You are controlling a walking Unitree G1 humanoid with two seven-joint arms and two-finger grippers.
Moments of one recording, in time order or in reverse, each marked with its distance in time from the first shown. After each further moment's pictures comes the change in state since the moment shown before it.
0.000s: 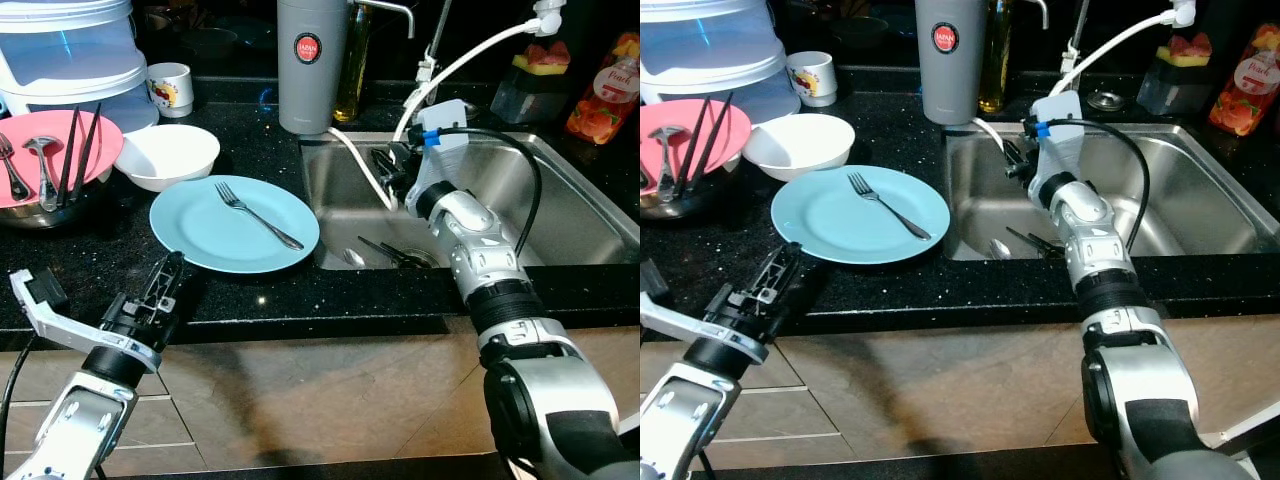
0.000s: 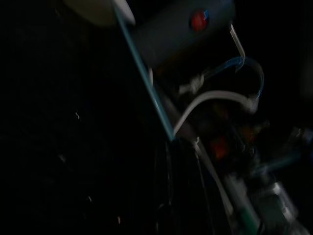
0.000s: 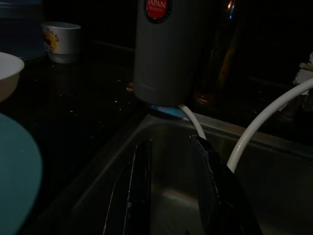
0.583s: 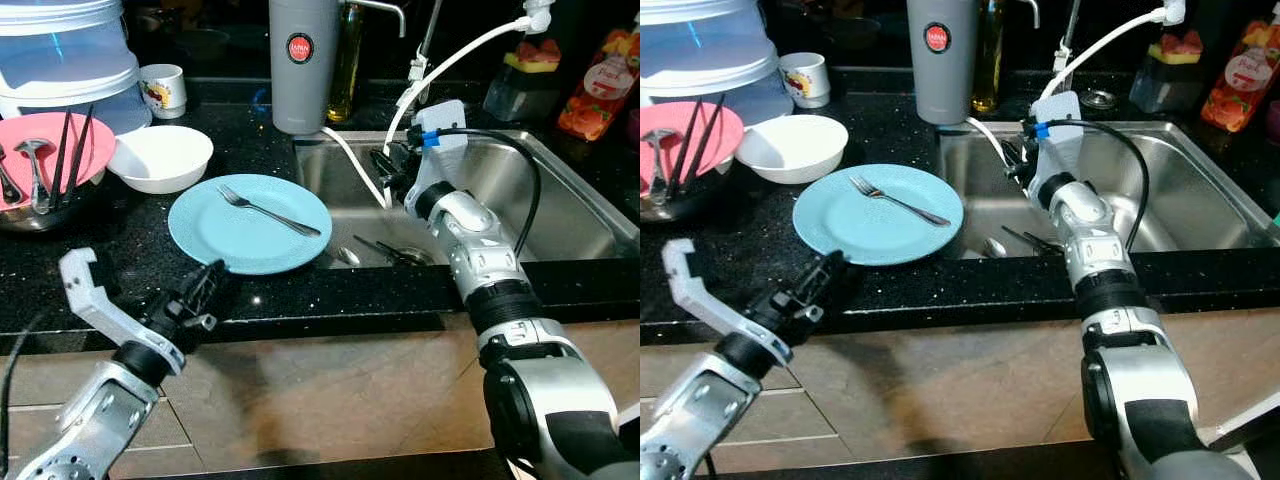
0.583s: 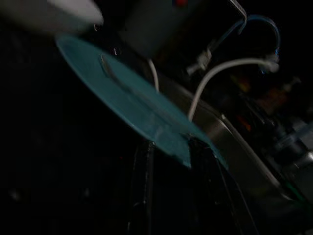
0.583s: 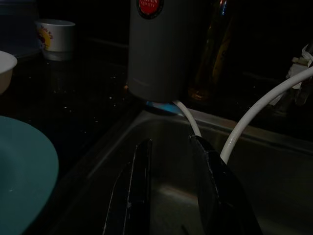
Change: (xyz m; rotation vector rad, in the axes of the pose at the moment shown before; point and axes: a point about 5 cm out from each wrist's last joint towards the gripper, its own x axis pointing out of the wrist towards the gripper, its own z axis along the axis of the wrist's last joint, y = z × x) left arm 0.007 -0.019 -0.001 0.305 0.024 -0.013; right arm 0.000 0.001 -0.001 0.002 0.002 0.006
